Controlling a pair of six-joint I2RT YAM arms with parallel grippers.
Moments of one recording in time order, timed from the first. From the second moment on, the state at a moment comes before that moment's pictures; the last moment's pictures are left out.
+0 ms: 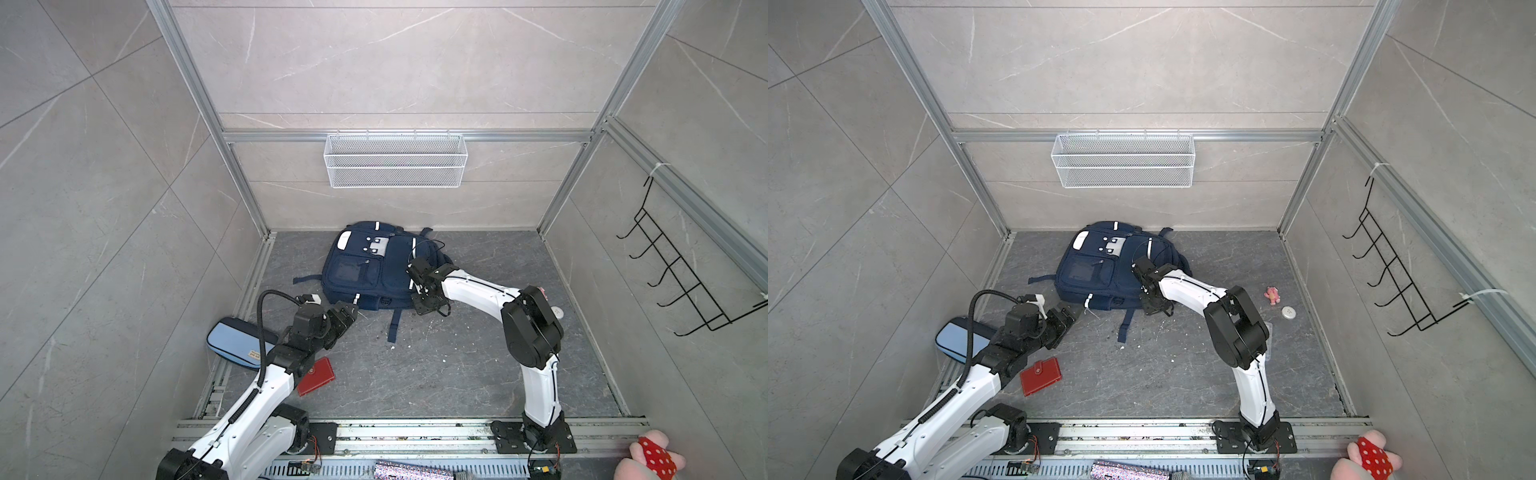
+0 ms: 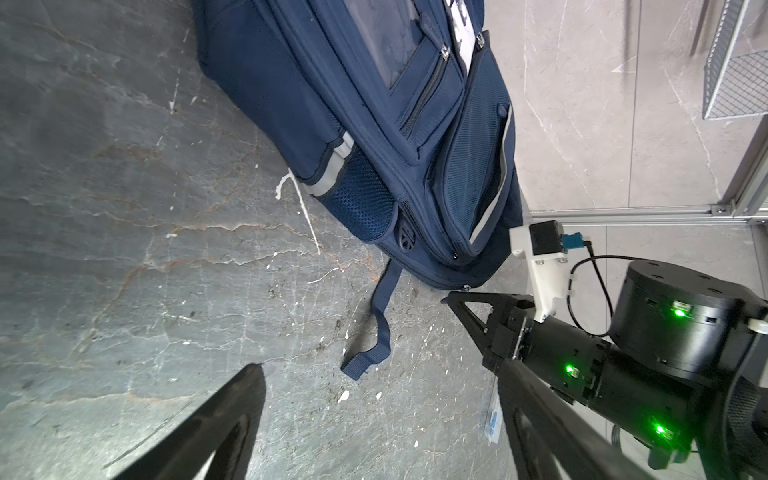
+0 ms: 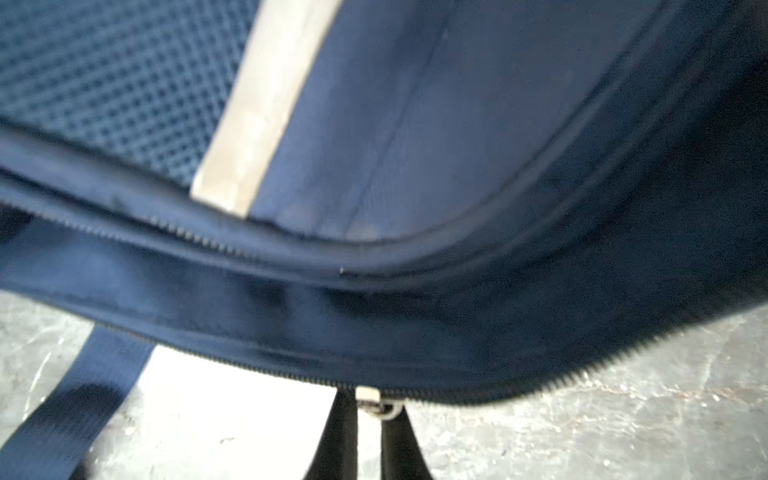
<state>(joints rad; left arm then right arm) -0.35 0.88 0.48 -0.20 0.17 -1.07 0.65 2.04 1.53 -0.80 0.15 0.25</state>
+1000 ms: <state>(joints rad) -0.36 0.78 0.43 -0.25 0.15 -1.10 0.65 2.12 1.57 -0.77 0.13 0.29</state>
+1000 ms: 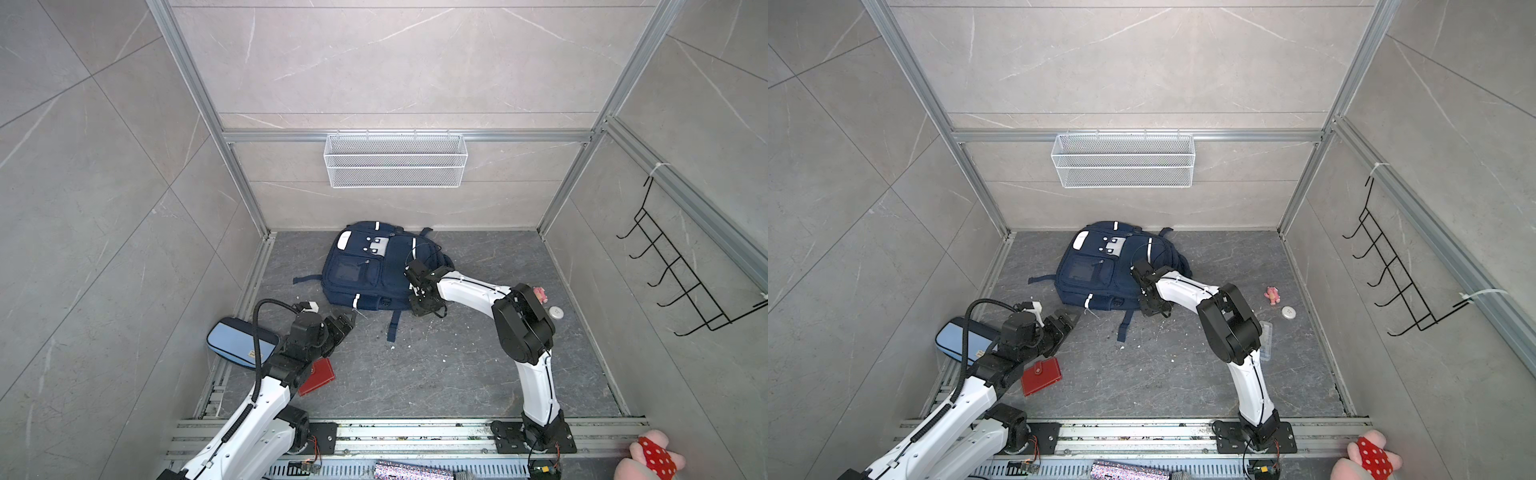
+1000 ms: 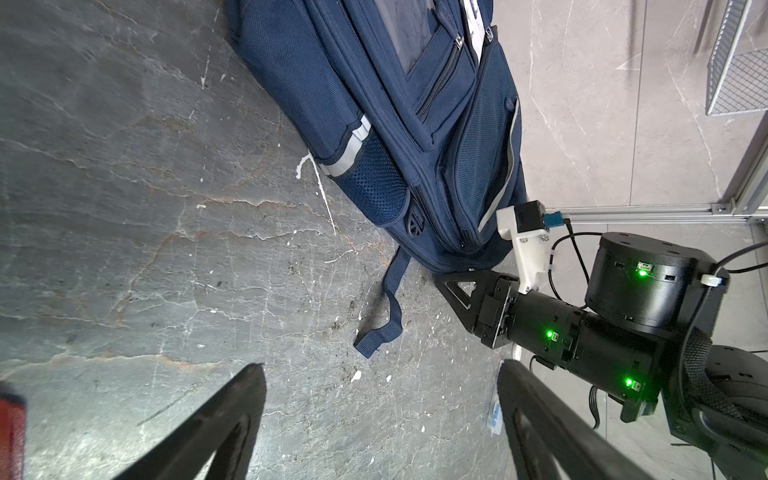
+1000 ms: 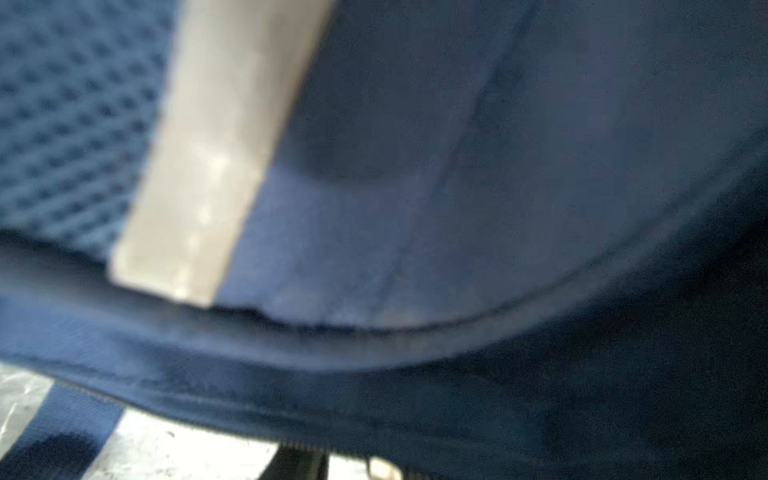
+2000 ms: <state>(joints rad) -0.58 1.40 0.56 0.12 0.07 -1.16 0.62 1.74 1.28 -0.73 -0.09 0.21</state>
